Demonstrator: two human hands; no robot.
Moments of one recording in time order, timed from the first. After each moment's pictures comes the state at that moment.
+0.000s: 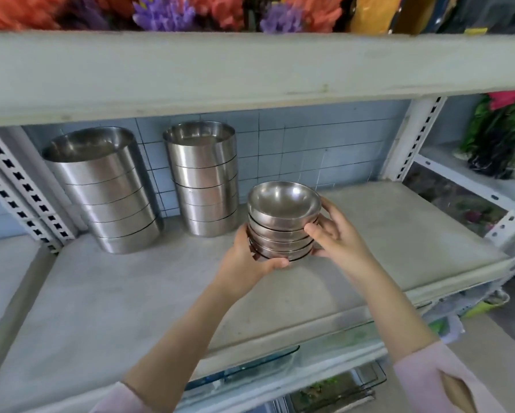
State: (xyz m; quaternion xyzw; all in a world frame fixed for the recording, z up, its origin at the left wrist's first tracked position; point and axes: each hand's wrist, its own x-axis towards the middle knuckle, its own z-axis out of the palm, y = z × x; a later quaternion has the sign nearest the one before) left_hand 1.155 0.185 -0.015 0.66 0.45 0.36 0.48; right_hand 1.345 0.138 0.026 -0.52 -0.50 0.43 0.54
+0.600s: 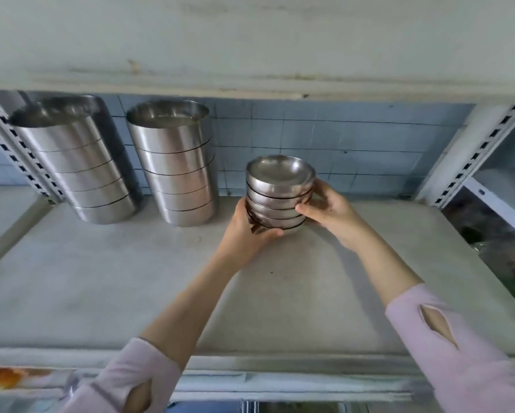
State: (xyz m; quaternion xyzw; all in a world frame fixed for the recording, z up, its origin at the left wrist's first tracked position) left_hand 1.259 0.250 -0.027 0.58 0.53 0.46 0.41; right_hand 1.457 0.278 0.009 -0.45 -0.61 0.50 0.42
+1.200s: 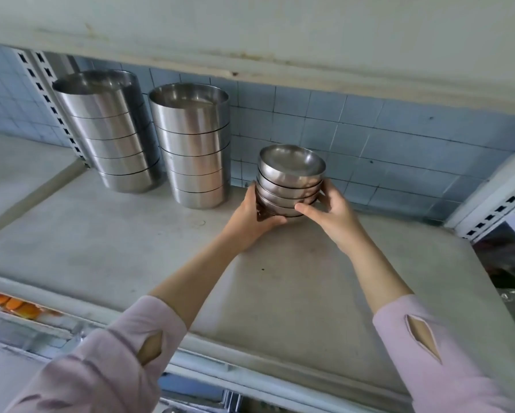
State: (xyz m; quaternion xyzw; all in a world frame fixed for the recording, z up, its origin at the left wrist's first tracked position) left_hand 1.266 0.269 -0.033 0.57 0.62 0.41 0.35; right_hand 1.463 0.313 -0.009 -0.44 -0.68 0.44 0.39
